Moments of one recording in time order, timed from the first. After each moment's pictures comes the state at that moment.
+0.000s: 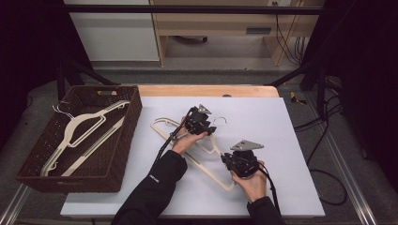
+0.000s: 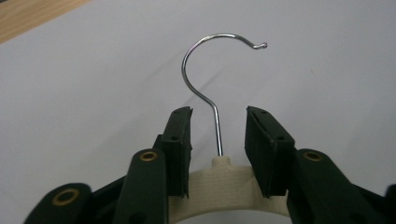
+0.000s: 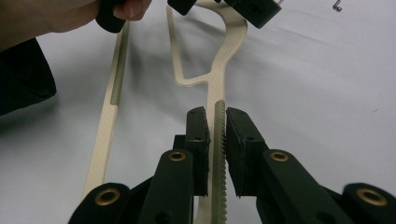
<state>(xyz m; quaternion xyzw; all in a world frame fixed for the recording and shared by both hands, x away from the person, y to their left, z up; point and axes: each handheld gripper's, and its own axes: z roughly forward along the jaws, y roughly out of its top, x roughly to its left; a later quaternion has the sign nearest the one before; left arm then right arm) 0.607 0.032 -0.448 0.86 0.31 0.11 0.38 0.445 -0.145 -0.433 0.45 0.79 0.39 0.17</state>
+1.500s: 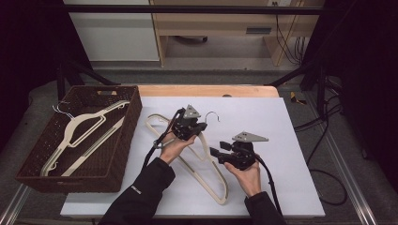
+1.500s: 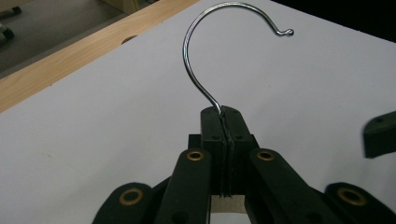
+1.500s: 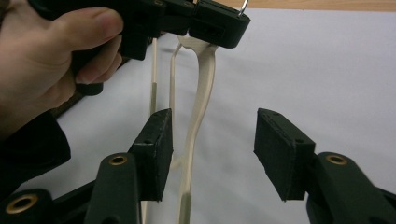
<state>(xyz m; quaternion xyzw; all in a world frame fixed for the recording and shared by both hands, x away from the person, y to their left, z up) 0.549 0.067 -0.395 0.84 0.29 0.16 0.44 0.464 -0.139 -0.420 0.43 0.74 0.50 0.12</state>
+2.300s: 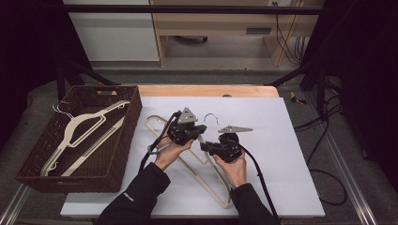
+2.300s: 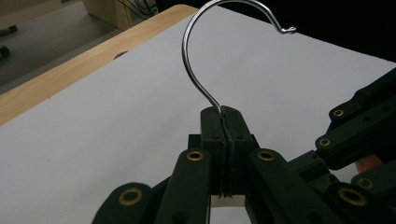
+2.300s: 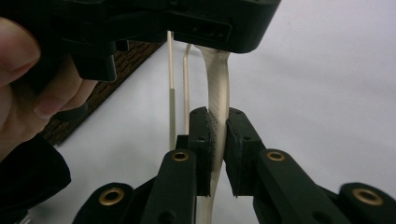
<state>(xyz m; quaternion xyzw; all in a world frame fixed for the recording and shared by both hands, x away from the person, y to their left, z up) 0.525 0.079 -0.381 0.83 0.27 0.16 0.46 0.487 -0.108 -0.419 0.44 0.75 0.50 0.04</state>
